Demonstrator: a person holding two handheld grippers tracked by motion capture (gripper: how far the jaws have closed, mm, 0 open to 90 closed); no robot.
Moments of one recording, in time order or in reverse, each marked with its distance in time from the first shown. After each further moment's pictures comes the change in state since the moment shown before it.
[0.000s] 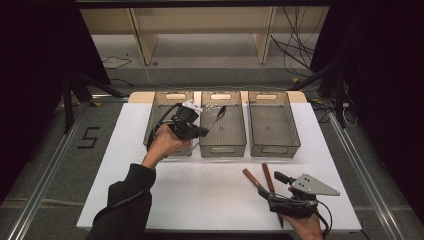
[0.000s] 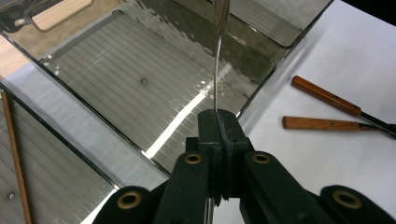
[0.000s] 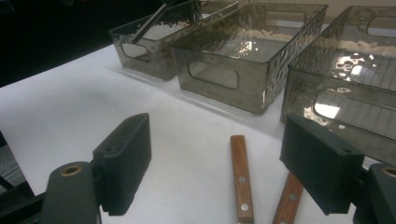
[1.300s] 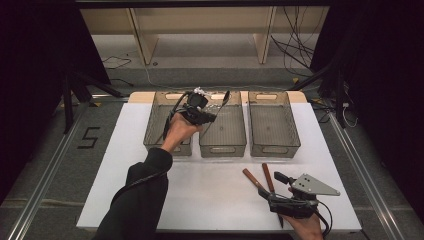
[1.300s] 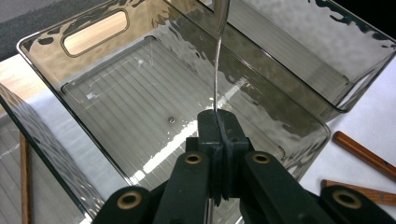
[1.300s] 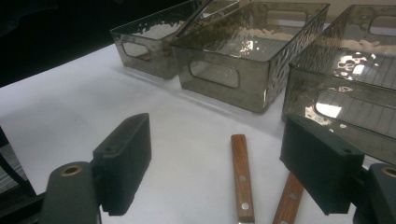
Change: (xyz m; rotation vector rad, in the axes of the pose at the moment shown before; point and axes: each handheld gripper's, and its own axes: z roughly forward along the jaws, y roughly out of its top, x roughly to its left) left arm 0.025 0.033 0.040 -0.039 0.071 -0.102; right arm -0.001 -0.001 0.000 -0.001 0.005 -0.002
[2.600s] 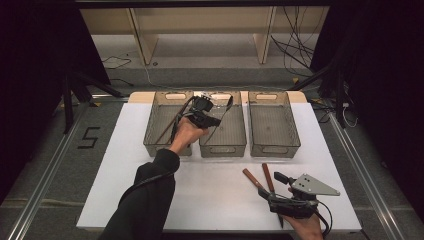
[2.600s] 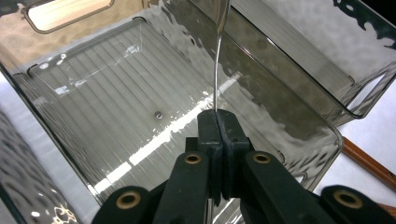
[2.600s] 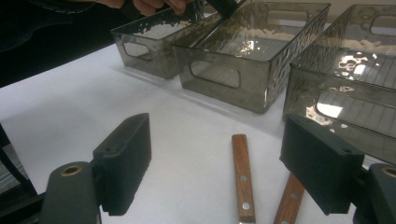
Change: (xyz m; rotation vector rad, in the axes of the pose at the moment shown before) left arm -0.002 -0.006 0.029 0.033 -0.027 -0.061; right arm 0.000 0.000 0.000 0.000 0.004 0.001
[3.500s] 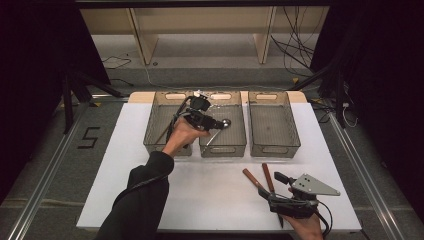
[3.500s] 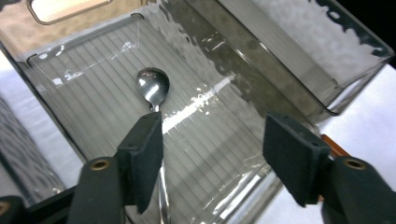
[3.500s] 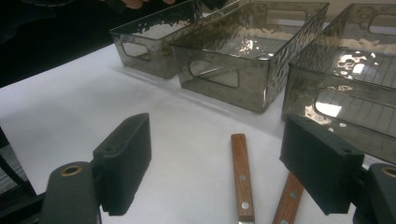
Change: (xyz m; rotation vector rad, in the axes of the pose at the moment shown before) left arm -0.002 -0.001 -0.017 -0.001 -0.021 -0.046; right arm 0.000 0.000 0.000 0.002 -0.004 0.002
